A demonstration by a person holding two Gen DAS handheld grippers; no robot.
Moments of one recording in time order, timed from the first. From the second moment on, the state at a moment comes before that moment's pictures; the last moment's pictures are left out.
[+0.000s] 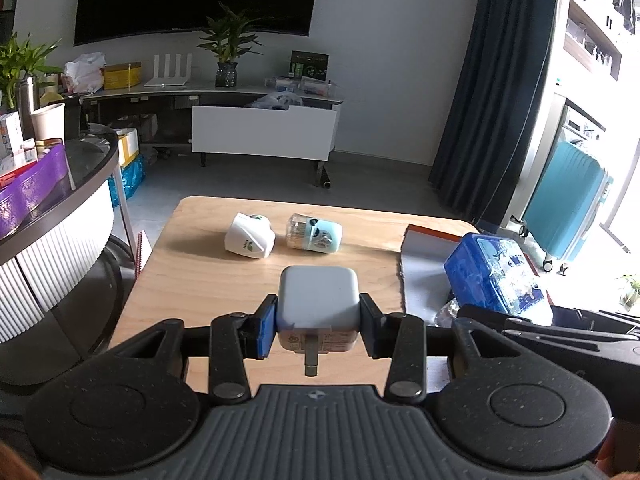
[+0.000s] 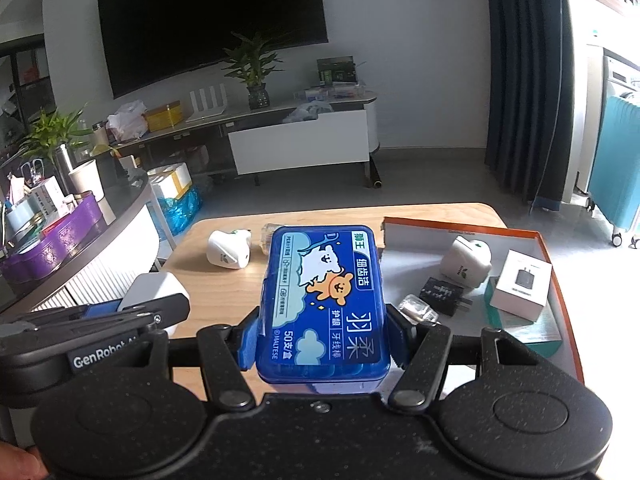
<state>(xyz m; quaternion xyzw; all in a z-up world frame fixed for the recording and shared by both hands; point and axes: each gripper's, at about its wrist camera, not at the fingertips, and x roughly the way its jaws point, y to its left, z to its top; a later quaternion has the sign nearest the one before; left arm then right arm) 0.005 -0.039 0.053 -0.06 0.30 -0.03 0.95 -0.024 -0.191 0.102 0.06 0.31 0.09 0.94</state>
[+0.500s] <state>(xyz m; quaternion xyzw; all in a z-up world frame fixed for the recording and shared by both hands) 0.003 -0.049 0.053 -0.07 0.30 -0.05 0.95 -0.031 -0.208 0.104 0.07 0.32 0.08 0.94</state>
